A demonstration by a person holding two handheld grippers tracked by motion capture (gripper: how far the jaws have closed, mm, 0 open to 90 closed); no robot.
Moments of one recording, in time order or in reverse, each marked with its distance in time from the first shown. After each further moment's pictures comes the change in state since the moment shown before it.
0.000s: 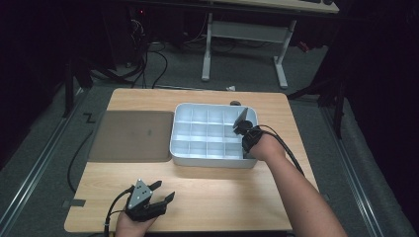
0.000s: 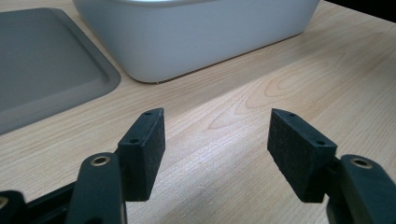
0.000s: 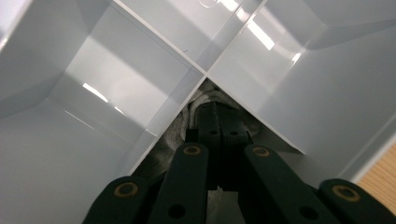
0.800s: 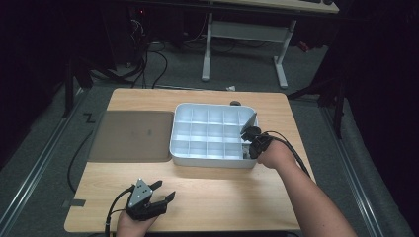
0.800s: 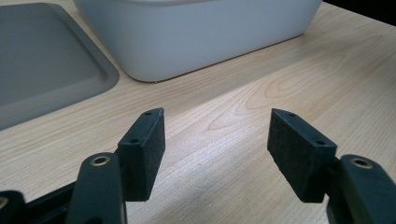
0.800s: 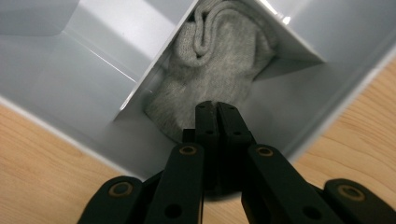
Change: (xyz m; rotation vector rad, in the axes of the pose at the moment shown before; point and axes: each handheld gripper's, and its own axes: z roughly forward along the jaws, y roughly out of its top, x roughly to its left) left arm 0.001 0.000 0.003 0.003 -0.004 -0.018; right arm 0.001 -0.033 -0.007 0.057 0.056 0.041
